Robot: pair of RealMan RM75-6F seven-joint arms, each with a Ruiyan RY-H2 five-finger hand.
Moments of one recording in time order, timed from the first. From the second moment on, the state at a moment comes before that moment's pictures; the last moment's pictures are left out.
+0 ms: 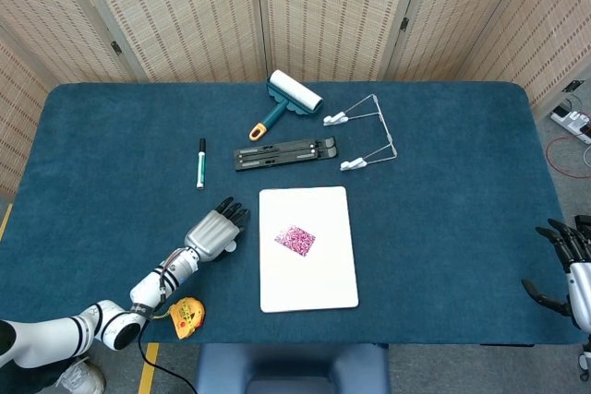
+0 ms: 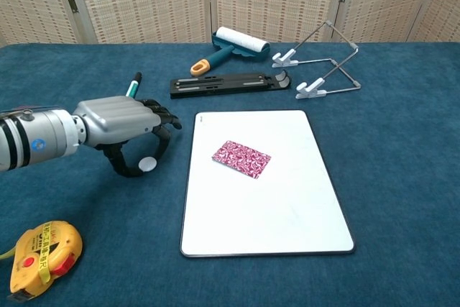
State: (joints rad) left arm -0.86 -1.57 -0.03 -1.32 1.27 0.80 0.42; right arm -0.01 -1.06 0.06 -1.58 -1.50 1.54 0.16
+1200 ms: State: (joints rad) left arm -1.10 -1.69 -0.19 -1.38 1.03 0.71 0.64; right arm -0.02 -1.06 0.06 -1.55 -1.48 1.54 0.19
